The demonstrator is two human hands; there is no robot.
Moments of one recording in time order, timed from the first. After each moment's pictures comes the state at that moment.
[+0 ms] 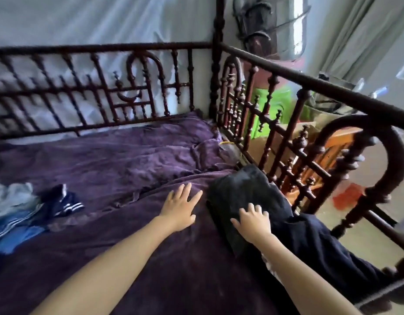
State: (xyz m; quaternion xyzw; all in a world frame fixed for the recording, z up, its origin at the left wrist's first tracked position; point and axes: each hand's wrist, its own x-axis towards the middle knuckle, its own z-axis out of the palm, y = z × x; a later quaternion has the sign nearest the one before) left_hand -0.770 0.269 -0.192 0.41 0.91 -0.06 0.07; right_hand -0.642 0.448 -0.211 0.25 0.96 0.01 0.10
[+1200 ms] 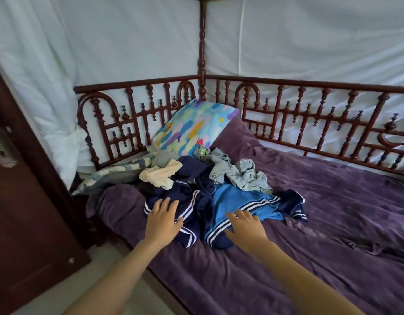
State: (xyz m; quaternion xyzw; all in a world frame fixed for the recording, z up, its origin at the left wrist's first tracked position) left_hand -0.653 -0.463 -0.177 -0.18 0.98 0.06 -0.06; right_hand -0.739 -0.242 -0.164 -0.33 0.94 -0.03 0.06
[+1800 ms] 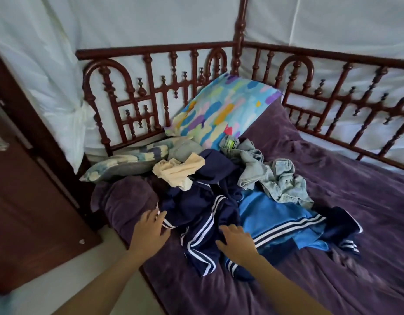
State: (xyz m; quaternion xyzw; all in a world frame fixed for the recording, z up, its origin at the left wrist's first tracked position) left_hand -0.721 -0.604 -0.249 -0.27 0.96 0.09 0.04; right_hand -0.851 -0.390 -0.246 -0.37 0.91 -0.03 0.21
